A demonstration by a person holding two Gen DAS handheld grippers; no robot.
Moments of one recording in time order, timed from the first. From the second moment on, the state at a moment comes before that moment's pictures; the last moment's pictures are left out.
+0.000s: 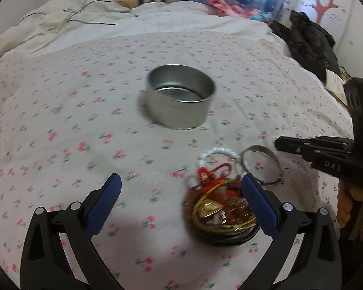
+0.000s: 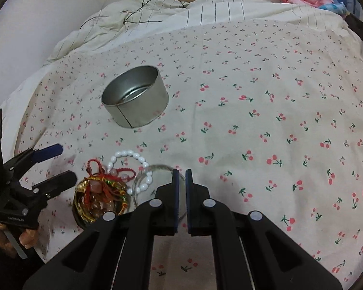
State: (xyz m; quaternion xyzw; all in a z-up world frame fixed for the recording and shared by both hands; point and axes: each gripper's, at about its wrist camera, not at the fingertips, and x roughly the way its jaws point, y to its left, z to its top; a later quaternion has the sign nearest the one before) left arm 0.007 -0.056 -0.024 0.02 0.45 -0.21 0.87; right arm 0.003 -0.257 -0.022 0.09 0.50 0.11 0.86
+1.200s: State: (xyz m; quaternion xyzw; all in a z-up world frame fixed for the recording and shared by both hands) left arm 0.013 -0.024 0.021 -0.04 0.39 -0.25 0.88; right arm 0.011 -0.236 -0.017 0.05 0.47 0.12 0.87
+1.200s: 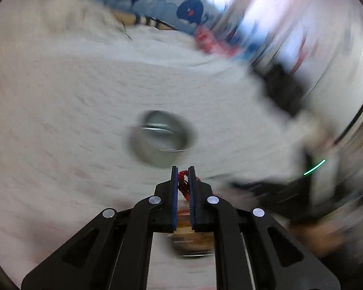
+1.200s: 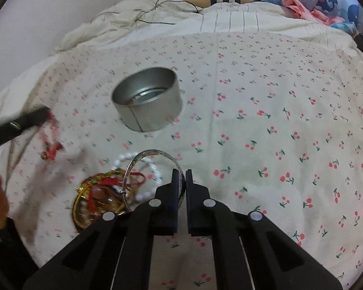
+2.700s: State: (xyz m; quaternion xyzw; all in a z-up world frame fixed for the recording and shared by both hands) left arm 0.115 -0.054 0.021 -0.12 0.37 -0.25 0.88; right arm 0.089 -0.228 0.033 0.07 0.38 0.09 0.92
